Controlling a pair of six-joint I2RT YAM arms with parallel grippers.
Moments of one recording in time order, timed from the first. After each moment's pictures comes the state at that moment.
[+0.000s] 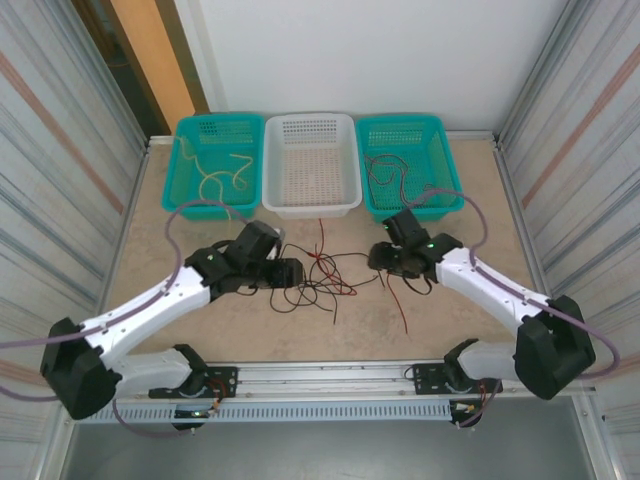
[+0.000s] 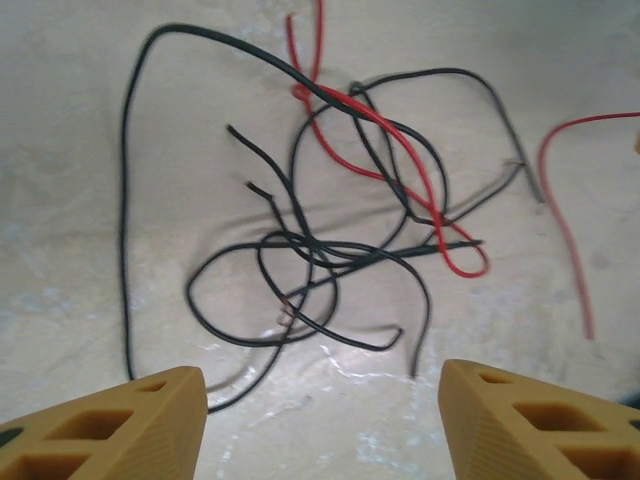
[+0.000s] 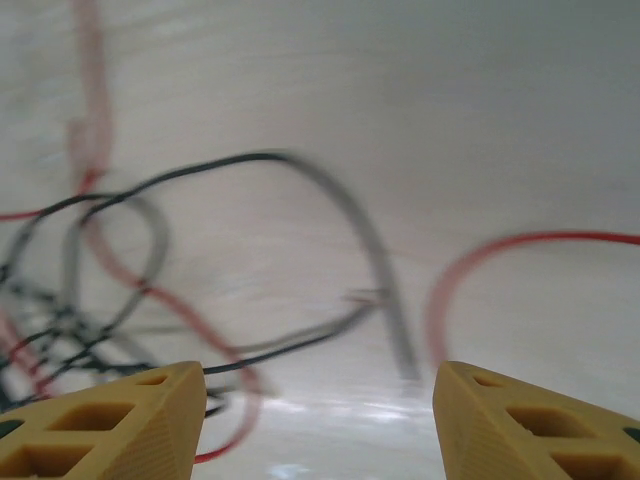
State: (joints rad) left arm -0.77 1.20 0.92 -0.70 0.02 -0.66; right arm 0.62 1.29 0.86 -0.61 0.04 0.70
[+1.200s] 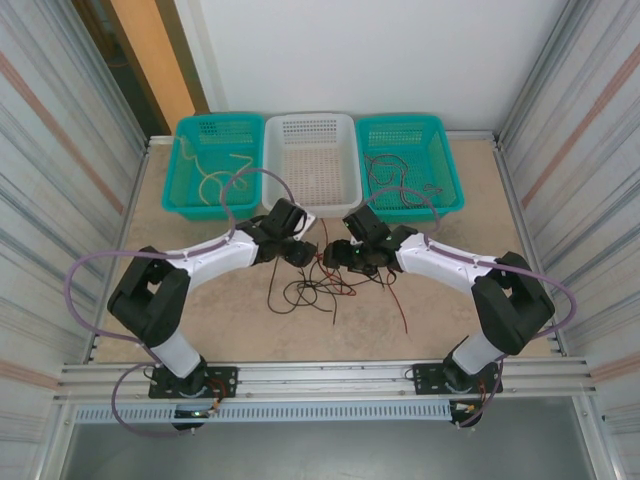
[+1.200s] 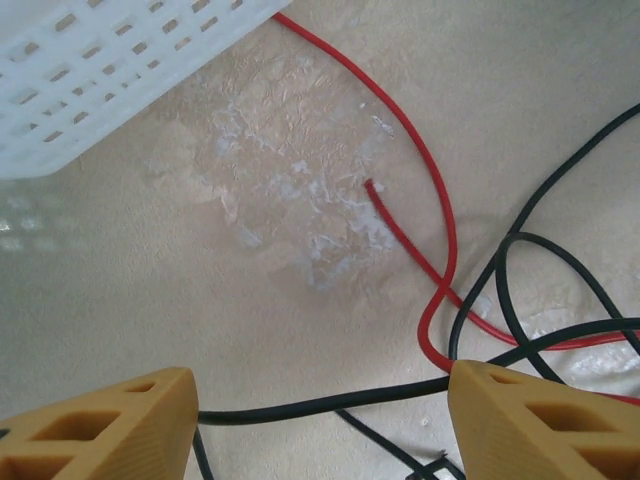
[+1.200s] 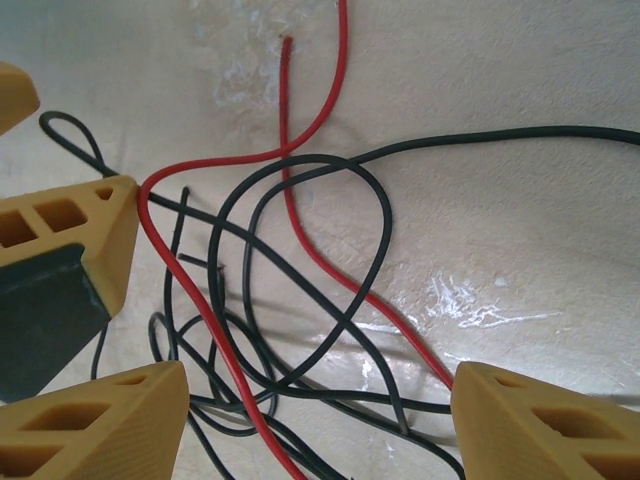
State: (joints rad) left arm -0.66 1.65 1.02 -0.35 -0.07 -0.02; right arm 0.71 1.56 0.97 -0.42 -0.15 0.80
